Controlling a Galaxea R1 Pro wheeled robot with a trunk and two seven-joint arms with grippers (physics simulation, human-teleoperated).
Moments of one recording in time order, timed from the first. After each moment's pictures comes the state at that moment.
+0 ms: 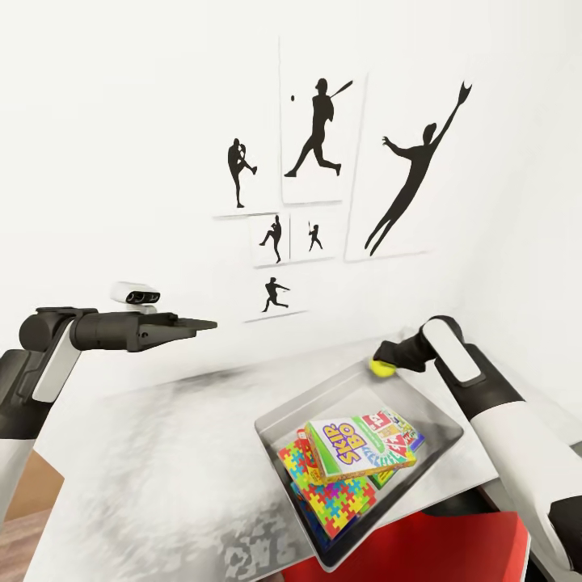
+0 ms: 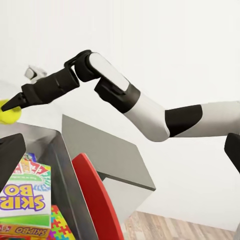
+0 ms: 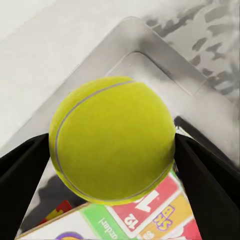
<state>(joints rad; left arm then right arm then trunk) -0.87 0.42 -0.12 -1.40 0.55 1.04 -1.44 -0.98 -0.23 0.30 -1.00 -1.20 1.04 -0.71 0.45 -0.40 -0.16</state>
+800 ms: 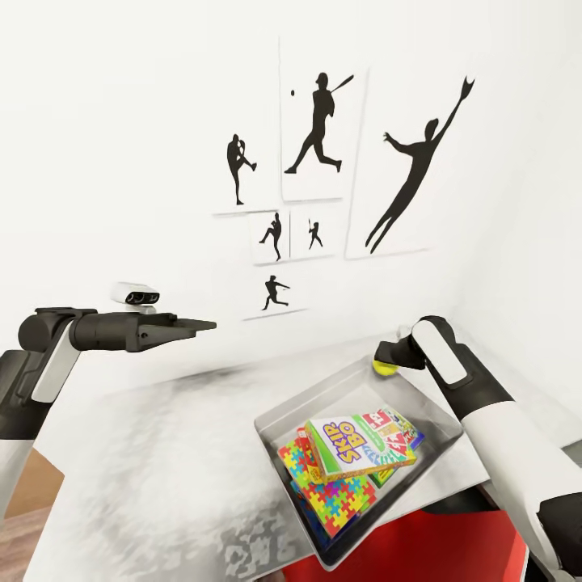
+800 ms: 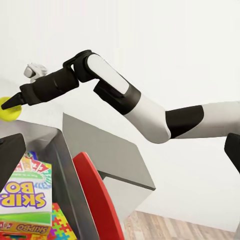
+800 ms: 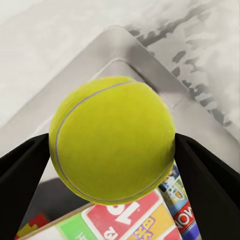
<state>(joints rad) -0.87 0.43 -0.12 -1.40 0.55 1.04 -1.44 -0.98 -0.19 0.29 -1.00 -1.04 1.04 -0.70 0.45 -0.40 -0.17</state>
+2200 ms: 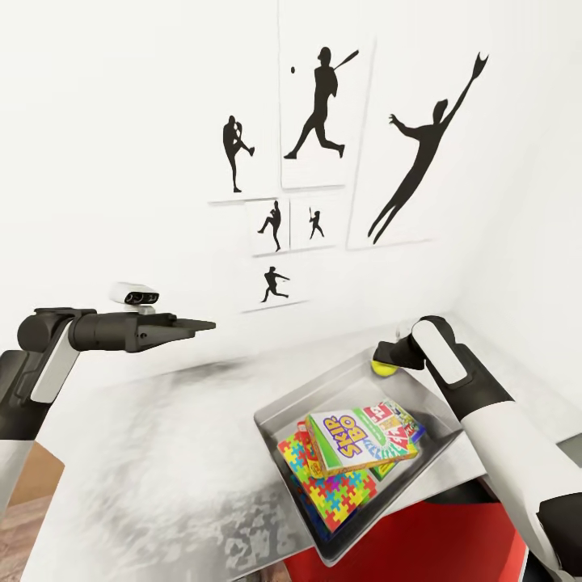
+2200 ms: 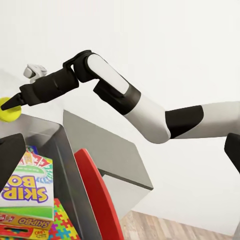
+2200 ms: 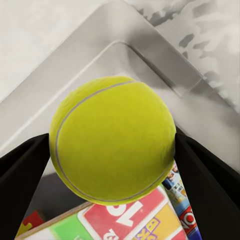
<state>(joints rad) -0.86 0.43 -0.12 -1.40 0.55 1.04 -1.44 -0.98 -0.19 0.29 -1.00 -1.05 1.05 -0.70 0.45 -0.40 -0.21</state>
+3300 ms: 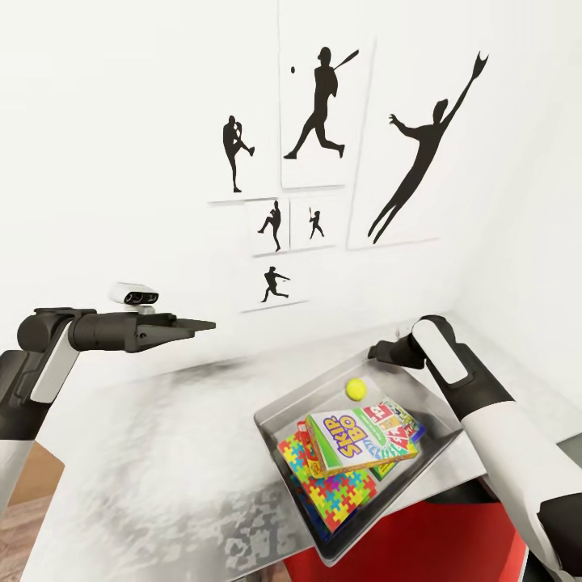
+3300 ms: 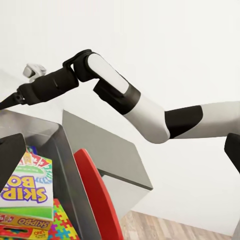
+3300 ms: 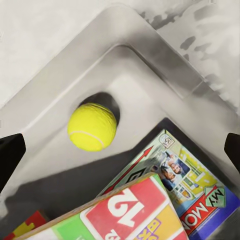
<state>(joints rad) -0.86 0.43 -0.12 -1.40 0.55 1.04 -1.45 -0.98 -0.19 0.29 -1.01 -1.06 1.05 -0.70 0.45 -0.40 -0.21</state>
